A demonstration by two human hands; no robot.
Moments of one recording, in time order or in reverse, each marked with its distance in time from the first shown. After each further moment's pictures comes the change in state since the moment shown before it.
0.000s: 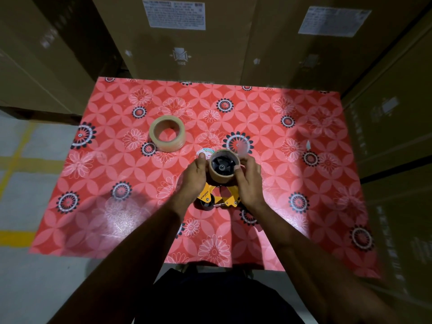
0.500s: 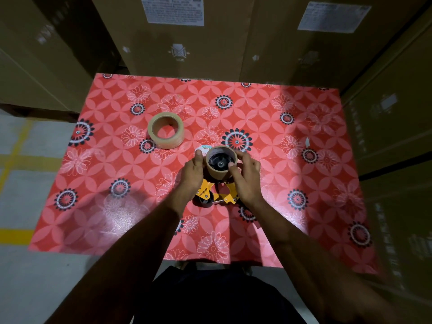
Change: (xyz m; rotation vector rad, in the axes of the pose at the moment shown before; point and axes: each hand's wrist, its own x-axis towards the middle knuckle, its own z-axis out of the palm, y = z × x) left_hand 0.004 -0.006 0.002 -0.116 -0.012 -0.012; right_hand 0.002 -0.002 0.001 -0.064 -0.041 -0.002
